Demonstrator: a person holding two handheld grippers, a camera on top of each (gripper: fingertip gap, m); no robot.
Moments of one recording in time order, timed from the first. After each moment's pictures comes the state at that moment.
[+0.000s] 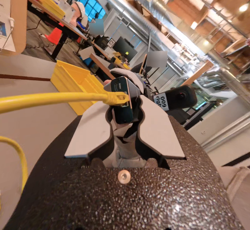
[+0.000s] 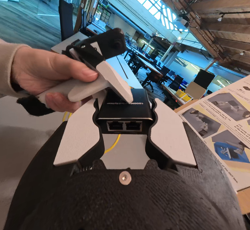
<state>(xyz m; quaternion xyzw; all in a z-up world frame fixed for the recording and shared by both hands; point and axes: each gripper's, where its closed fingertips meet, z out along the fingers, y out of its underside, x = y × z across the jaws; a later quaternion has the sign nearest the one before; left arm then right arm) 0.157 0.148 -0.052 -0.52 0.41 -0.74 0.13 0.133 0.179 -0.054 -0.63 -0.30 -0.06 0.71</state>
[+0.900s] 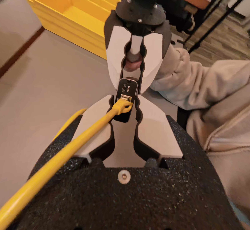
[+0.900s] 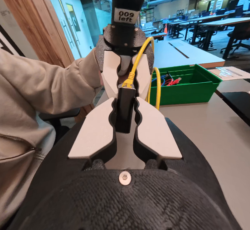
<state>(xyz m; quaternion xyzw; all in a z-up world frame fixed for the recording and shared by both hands) 0.137 0.162 -0.100 -0.42 0.78 -0.45 0.08 0.133 0.167 -0.080 -0.69 -0.21 0.30 0.62</state>
